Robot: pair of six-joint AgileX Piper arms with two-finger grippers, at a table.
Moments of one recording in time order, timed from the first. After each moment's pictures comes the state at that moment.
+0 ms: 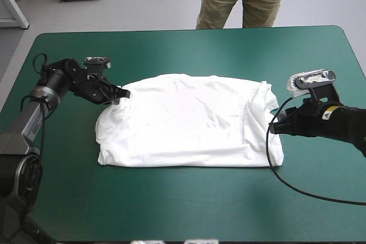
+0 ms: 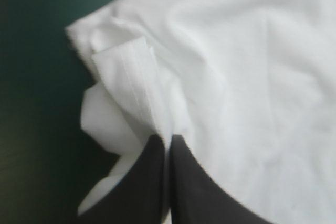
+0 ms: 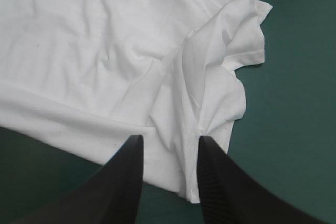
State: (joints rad) left arm -0.07 1.73 -1.38 -0.34 0.94 0.30; right arm 0.16 1.02 -1.14 0.23 1.03 -0.18
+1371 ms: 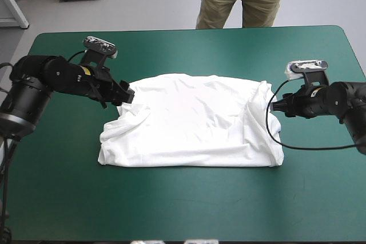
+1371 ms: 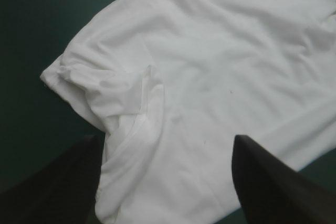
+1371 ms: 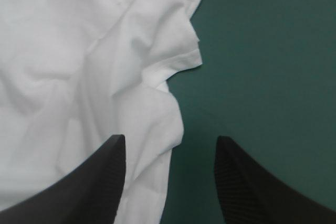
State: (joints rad) left arm -0.26 1.38 -1.49 -0.20 1.14 0.29; right arm 0.06 1.32 -1.14 0.14 0.86 -0.14
